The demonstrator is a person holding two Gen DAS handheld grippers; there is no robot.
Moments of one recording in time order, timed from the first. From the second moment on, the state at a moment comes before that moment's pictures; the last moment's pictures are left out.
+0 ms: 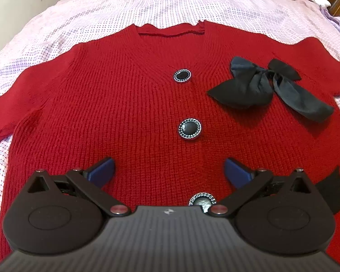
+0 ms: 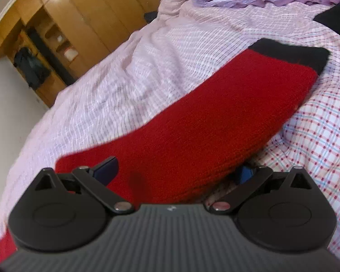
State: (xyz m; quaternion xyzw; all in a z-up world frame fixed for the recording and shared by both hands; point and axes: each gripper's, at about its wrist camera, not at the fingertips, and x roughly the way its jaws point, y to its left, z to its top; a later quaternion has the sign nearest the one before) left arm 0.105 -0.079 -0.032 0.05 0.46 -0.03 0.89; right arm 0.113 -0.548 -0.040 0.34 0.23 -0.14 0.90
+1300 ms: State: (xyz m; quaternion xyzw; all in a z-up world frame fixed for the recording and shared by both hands) left arm 0.082 -0.030 0.016 0.03 0.44 -0.01 0.90; right arm 0.052 -0.453 0.069 0.34 0.10 -0.05 0.93
